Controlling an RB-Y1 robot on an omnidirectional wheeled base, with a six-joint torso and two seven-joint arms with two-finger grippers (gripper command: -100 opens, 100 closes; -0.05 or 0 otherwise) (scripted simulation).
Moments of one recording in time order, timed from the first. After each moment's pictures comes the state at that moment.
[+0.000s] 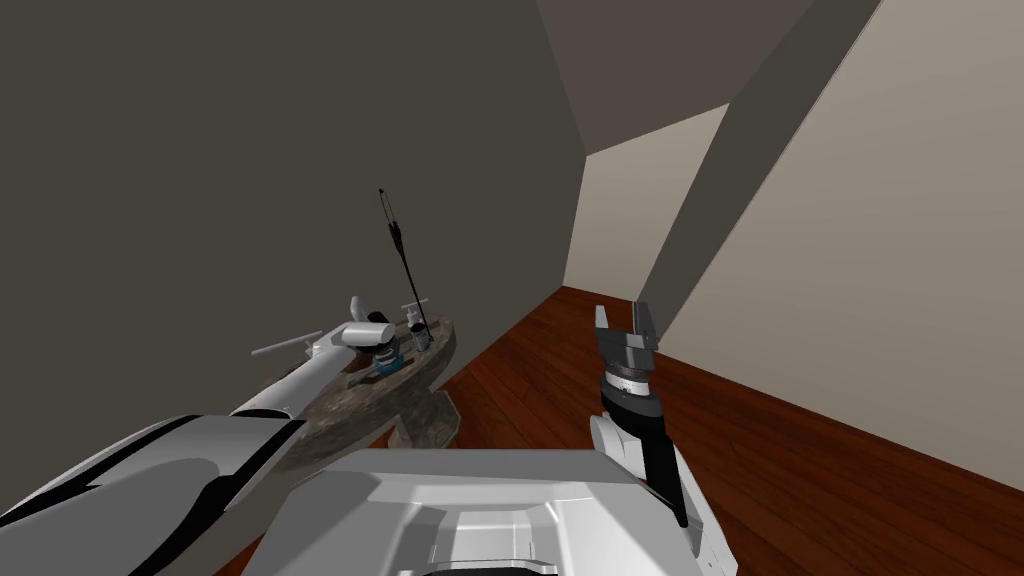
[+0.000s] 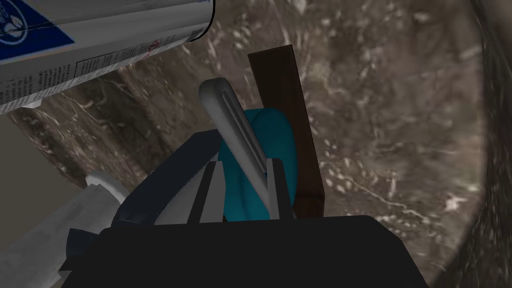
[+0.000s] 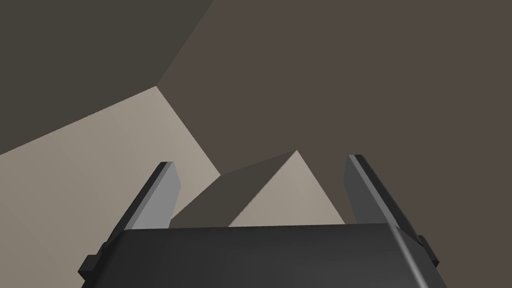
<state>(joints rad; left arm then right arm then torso) -0.41 0.72 -0.01 -1.06 0.51 1.20 0.34 0.50 -0.03 -0.04 -2.33 0.05 -0.64 -0.17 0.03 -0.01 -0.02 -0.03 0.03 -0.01</state>
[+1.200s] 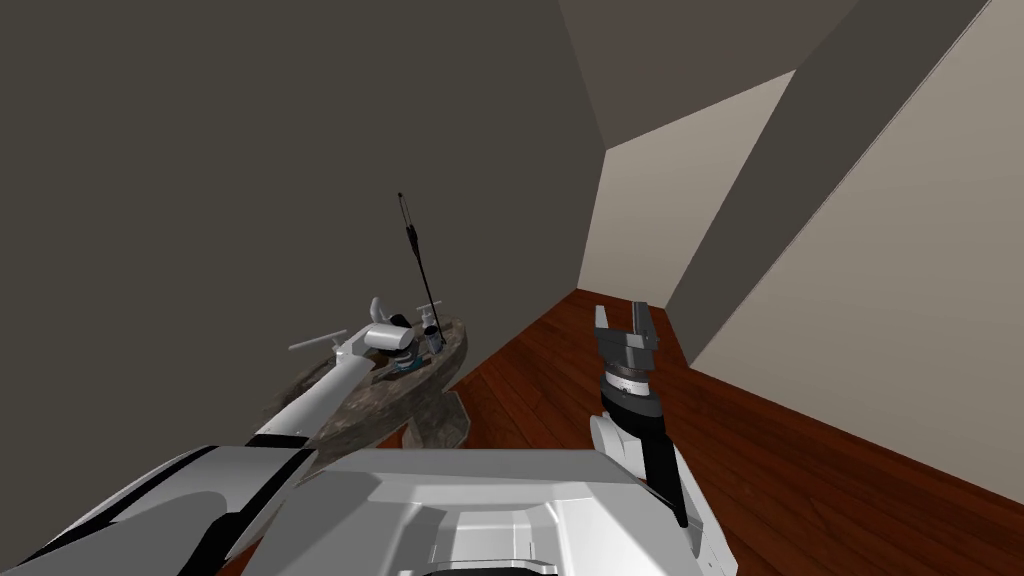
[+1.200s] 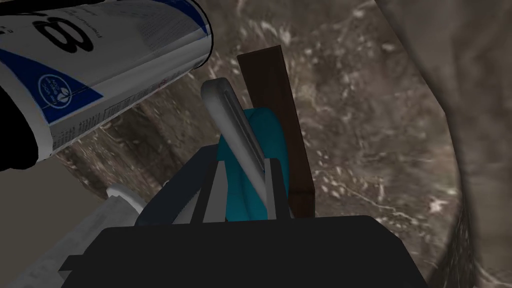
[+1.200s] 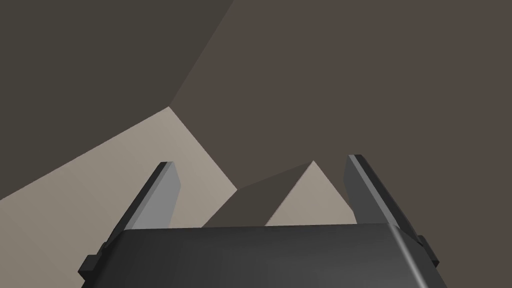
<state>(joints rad) -0.30 0.58 0.00 -1.42 0.38 1.37 0.37 0.50 -0.03 -0.04 -2.33 0.05 -0.64 -0.17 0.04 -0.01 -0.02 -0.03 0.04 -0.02</state>
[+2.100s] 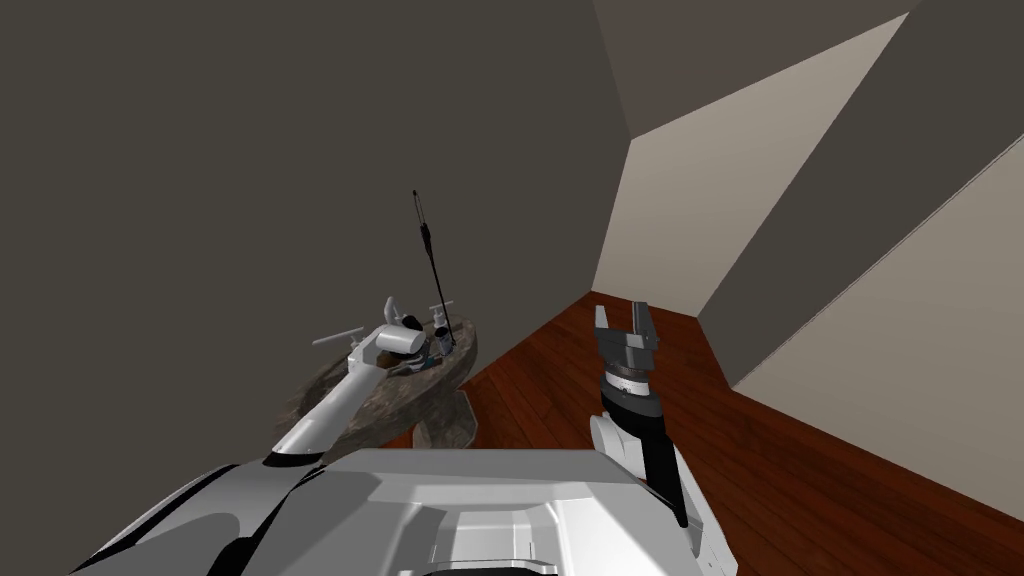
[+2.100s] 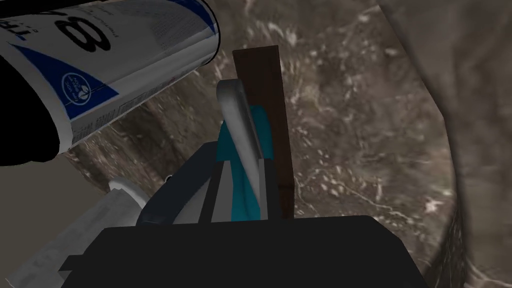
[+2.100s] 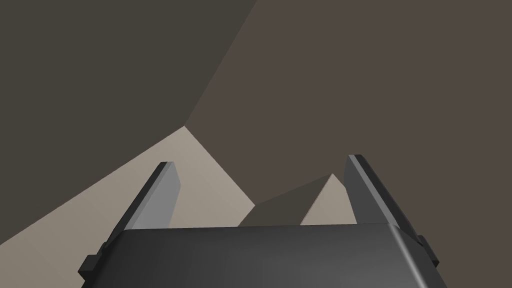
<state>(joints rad) -0.24 0.45 0.00 -1.64 0.27 1.49 0.39 0.50 -0.03 -0.04 -2.33 0.05 -0.64 -0.17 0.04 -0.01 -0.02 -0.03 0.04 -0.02</state>
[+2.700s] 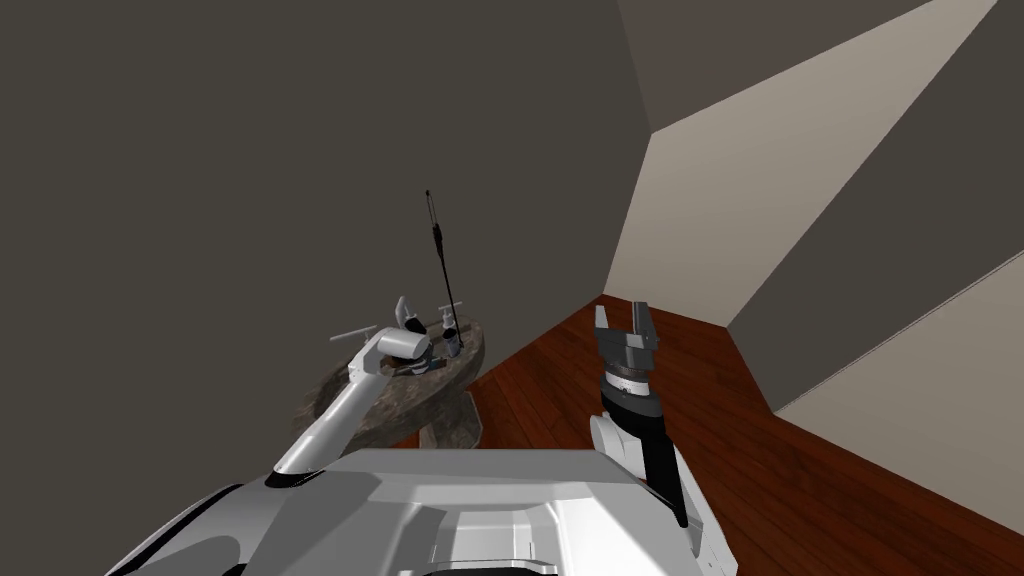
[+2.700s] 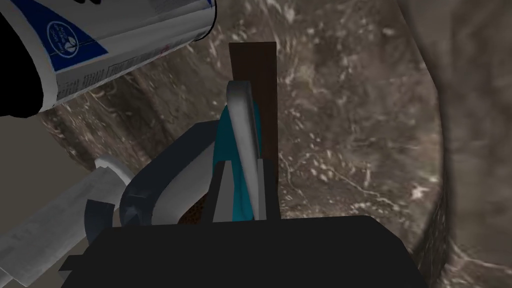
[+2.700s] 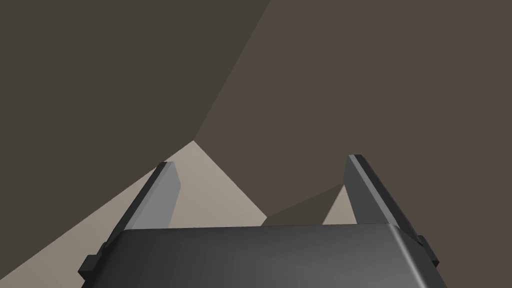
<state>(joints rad) -0.19 0.37 0.01 -1.79 0.20 1.58 0.40 0.50 -0.03 -0.04 -2.33 0.05 -0.64 -0.17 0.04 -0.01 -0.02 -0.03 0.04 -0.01</state>
